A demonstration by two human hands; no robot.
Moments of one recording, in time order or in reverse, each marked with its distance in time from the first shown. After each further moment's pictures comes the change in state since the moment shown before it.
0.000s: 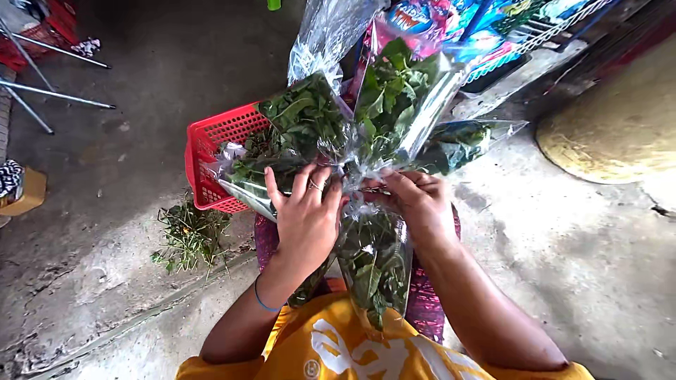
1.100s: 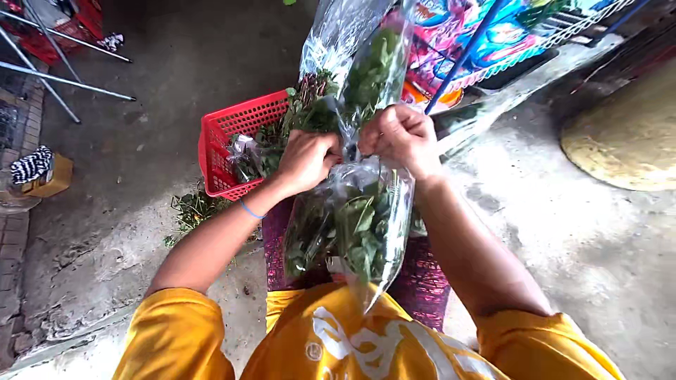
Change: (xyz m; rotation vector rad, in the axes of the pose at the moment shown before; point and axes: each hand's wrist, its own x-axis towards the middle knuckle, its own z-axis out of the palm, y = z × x) left_hand 0.073 -0.049 -0.005 -0.356 -0.475 0.041; right_hand 0.084 0.008 -0.005 -0.079 -0.568 -0.469
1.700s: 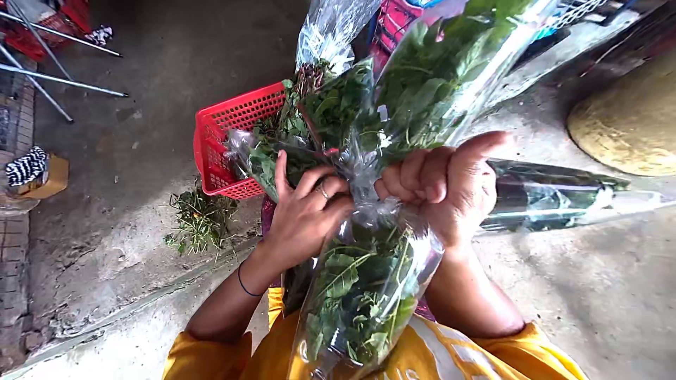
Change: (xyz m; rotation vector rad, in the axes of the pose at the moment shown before) left_hand -0.080 0.035 0.030 0.182 0.381 0.293; right_hand -0.055 -0.054 0.059 0.443 0.359 -0.111
